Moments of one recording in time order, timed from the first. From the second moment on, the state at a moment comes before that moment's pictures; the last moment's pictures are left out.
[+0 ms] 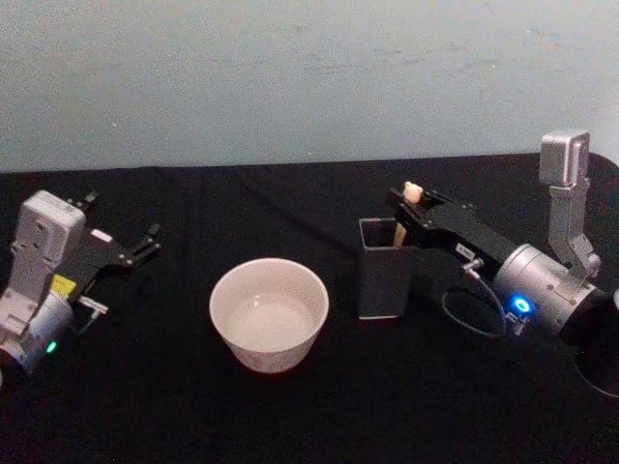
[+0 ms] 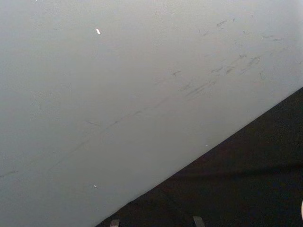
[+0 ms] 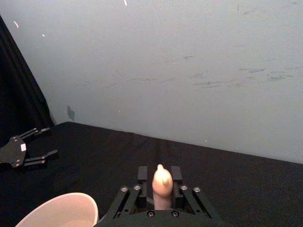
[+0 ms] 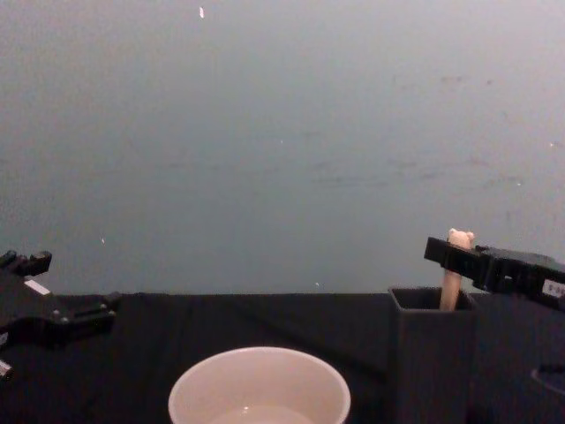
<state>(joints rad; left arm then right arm) -0.20 0.60 0.45 -1.41 -0.25 -0.12 0.03 0.27 0.40 -0.36 -1.38 0.64 0.04 0.42</state>
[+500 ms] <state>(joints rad) -0.20 0.60 0.45 -1.41 -0.25 -0.12 0.03 0.27 0.40 -0.36 -1.38 0.64 0.04 0.42</state>
